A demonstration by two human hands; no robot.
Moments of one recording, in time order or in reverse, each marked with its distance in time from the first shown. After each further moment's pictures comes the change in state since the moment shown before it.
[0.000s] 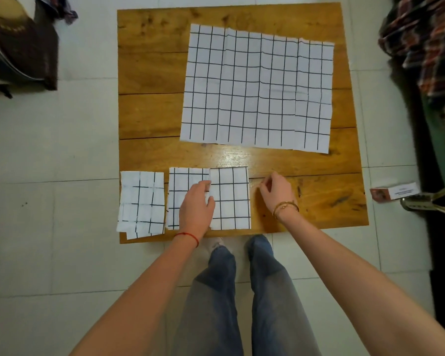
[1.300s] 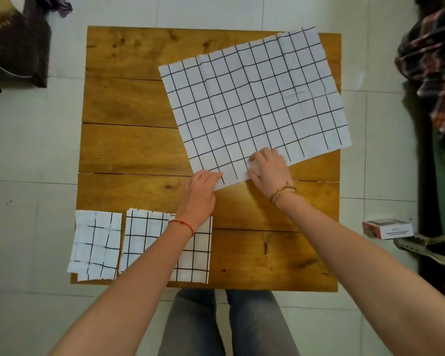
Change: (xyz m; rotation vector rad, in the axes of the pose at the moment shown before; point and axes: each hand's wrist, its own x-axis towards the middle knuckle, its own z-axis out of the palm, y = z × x) left_hand 0.142 0.112 0.051 0.236 -0.081 0.262; right_hand 0.181 -0.016 -0.105 -0.400 -0.014 -0.588
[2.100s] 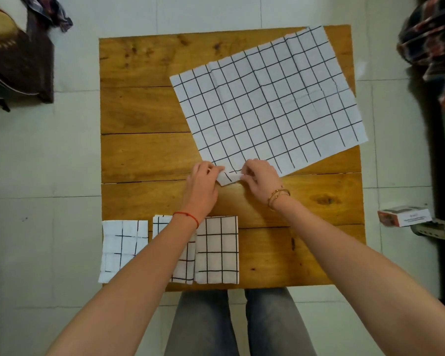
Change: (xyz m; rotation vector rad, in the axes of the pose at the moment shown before) left_hand 0.011 -0.041 -0.040 0.094 0.008 0.012; right_hand 0.007 -0.063 0.035 0.359 -0.061 0.088
